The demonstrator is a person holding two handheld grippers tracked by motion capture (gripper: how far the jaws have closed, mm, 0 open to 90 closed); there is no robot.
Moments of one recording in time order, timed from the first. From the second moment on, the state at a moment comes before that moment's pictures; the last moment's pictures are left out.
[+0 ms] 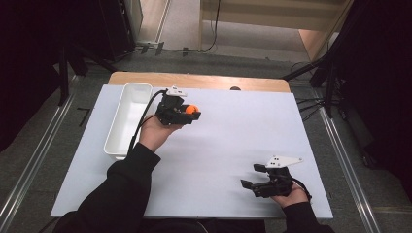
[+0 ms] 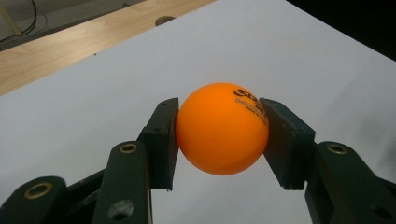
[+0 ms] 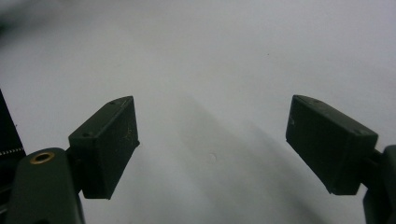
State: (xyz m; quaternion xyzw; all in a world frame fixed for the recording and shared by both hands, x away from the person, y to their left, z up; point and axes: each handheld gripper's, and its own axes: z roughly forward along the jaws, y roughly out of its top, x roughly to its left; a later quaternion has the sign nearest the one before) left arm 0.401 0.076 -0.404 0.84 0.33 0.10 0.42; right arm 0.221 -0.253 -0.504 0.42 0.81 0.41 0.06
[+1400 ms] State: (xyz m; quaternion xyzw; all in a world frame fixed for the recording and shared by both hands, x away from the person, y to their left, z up) left arm 0.413 0.111 -0.395 0.83 0.37 0.11 0.41; right arm 0.223 -0.252 -0.503 0.42 0.81 0.42 0.06
